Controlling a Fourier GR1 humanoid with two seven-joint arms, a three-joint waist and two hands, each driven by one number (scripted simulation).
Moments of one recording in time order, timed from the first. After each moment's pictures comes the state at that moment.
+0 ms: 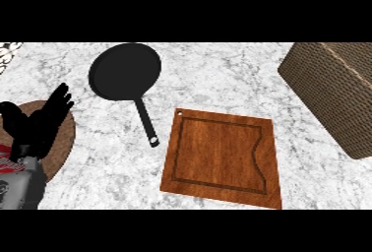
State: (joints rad) left arm -0.20 0.28 0.17 -1.41 0.06 -0.06 0.25; right arm -1.03 -0.48 -0.49 -0.72 1.35 -0.94 1.00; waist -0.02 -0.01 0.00
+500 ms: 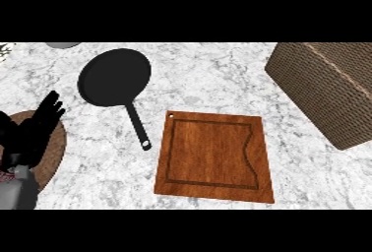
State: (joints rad) left arm -0.14 0.28 0.20 -1.43 0.07 -0.05 0.25; right arm -0.71 -0.36 -0.49 -1.26 1.20 -0.88 1.04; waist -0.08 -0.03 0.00
